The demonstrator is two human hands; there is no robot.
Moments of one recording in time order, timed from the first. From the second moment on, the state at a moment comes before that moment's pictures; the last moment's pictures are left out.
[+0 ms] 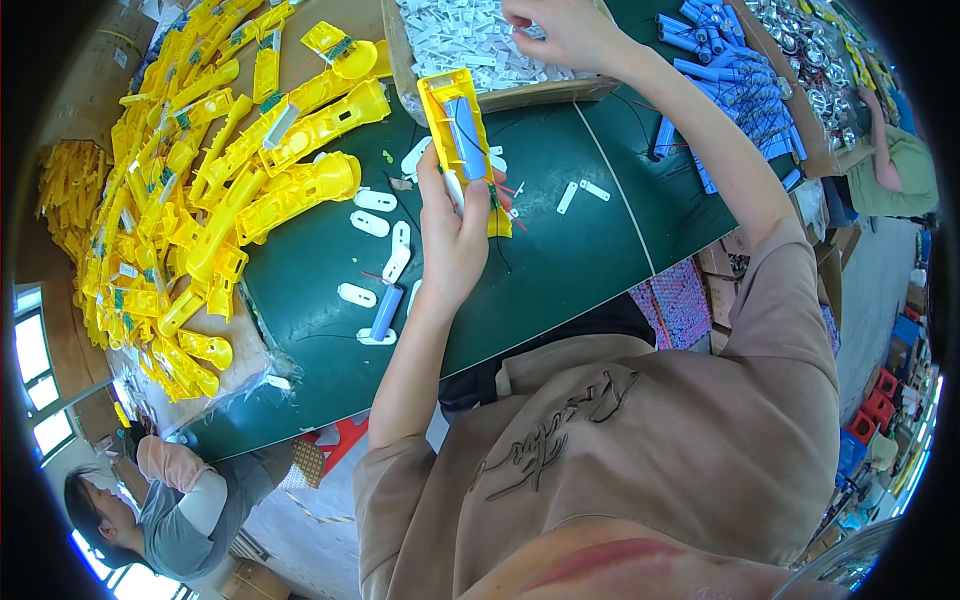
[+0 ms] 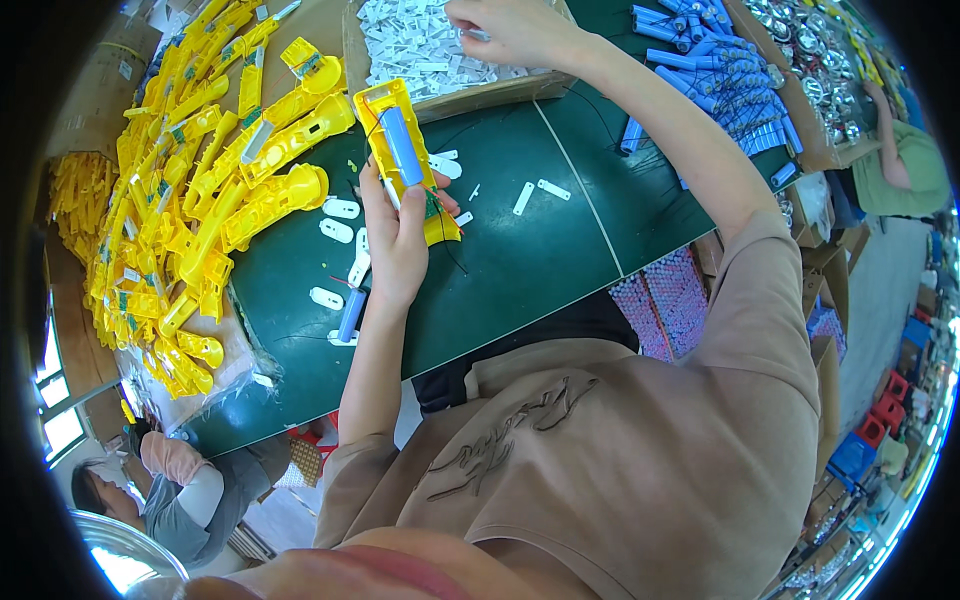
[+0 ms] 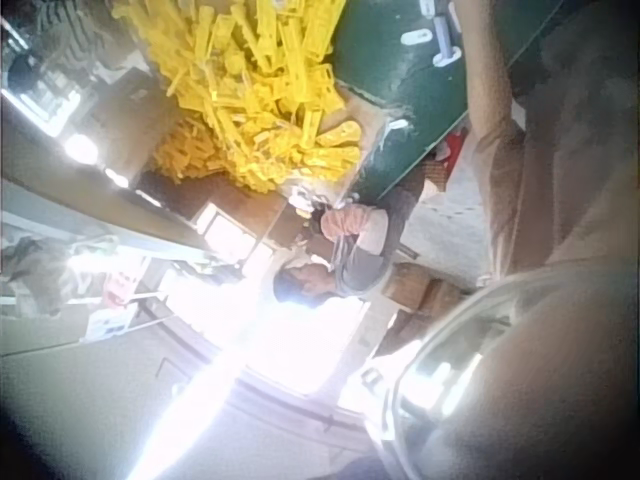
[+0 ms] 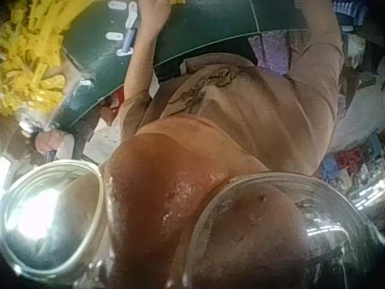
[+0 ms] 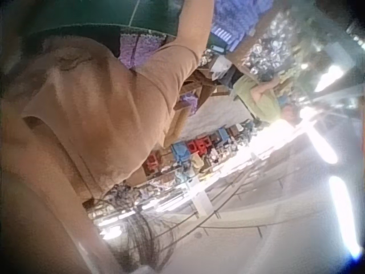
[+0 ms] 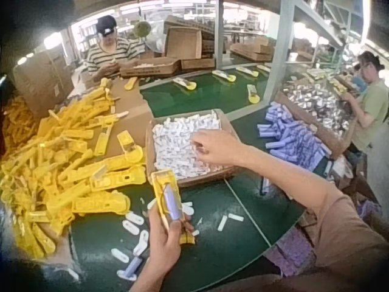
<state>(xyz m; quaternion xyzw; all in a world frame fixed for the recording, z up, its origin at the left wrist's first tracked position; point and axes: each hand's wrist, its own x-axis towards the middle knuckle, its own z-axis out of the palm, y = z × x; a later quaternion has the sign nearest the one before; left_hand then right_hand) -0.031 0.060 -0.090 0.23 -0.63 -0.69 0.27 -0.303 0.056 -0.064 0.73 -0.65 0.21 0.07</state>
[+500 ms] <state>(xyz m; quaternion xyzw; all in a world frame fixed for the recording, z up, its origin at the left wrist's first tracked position) -0.028 0.064 -0.091 0.17 -0.61 -0.70 0.33 -0.225 0.134 -0.009 0.59 -0.51 0.55 -0.30</state>
